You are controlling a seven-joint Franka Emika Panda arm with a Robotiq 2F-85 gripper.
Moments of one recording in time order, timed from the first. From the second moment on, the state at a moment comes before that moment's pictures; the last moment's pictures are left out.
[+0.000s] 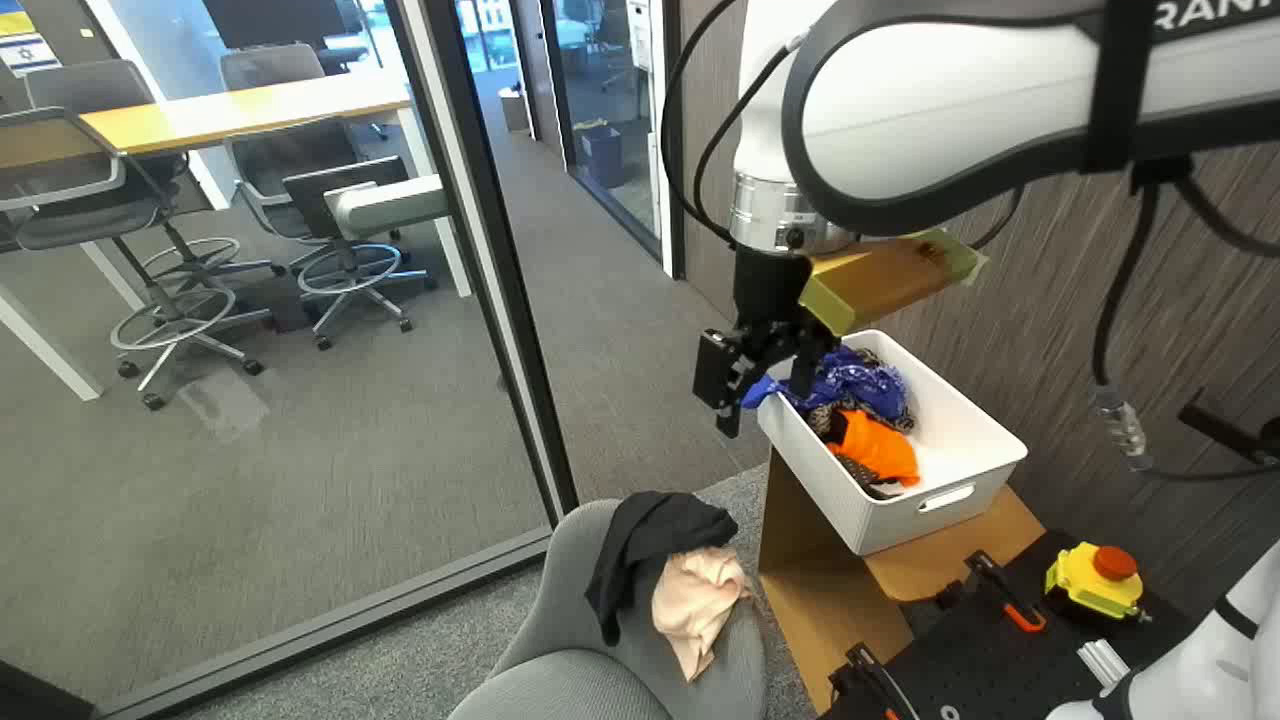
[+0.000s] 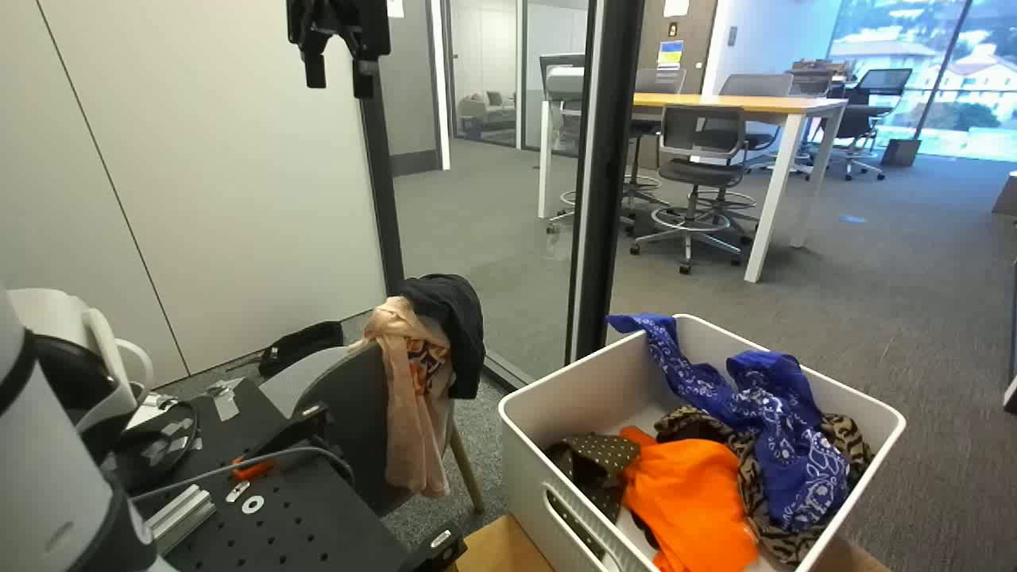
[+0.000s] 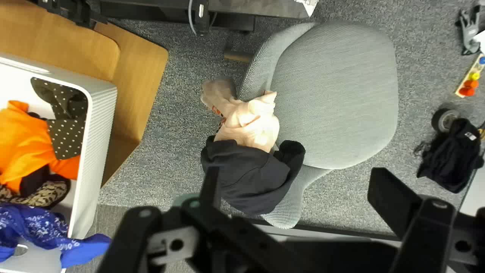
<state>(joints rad) 0.19 -0.49 0.24 -2.35 0.21 1.85 0.24</state>
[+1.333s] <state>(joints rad) 0.10 -0.50 0.04 -2.53 0.04 2.18 -0.10</state>
